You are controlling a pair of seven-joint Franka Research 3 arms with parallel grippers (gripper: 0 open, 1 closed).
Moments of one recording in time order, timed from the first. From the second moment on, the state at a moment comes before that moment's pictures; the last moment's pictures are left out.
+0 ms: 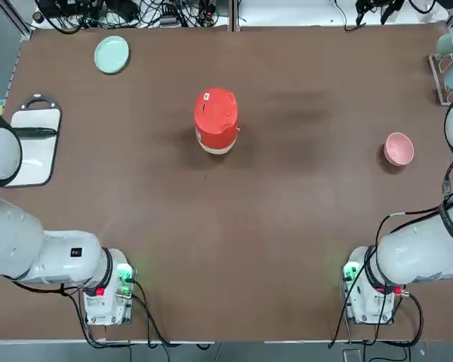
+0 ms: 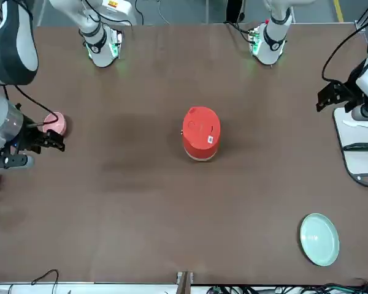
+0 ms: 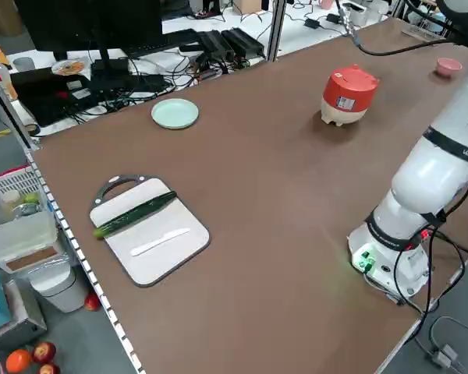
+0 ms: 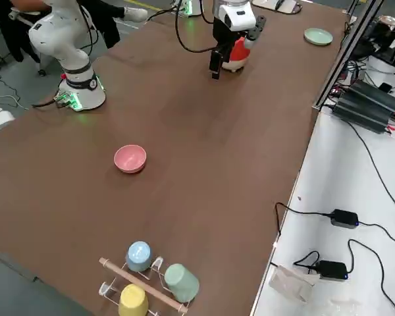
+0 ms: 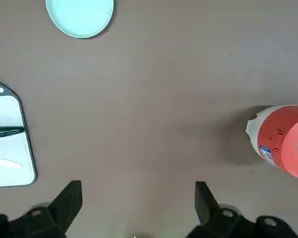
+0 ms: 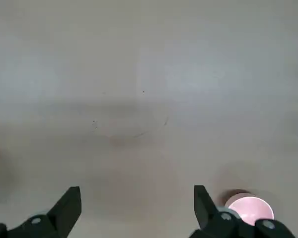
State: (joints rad) left arm 0.01 0.04 -0.09 -1.49 -0.02 1.49 -0.04; right arm 0.08 0.19 -0.04 -1.56 0.05 1.73 -0.02
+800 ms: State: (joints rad) left arm 0.01 0.04 -0.09 -1.48 -0.02 1.50 -0.04; right arm 0.09 0.16 -0.09 -1.50 0.03 1.61 -0.05
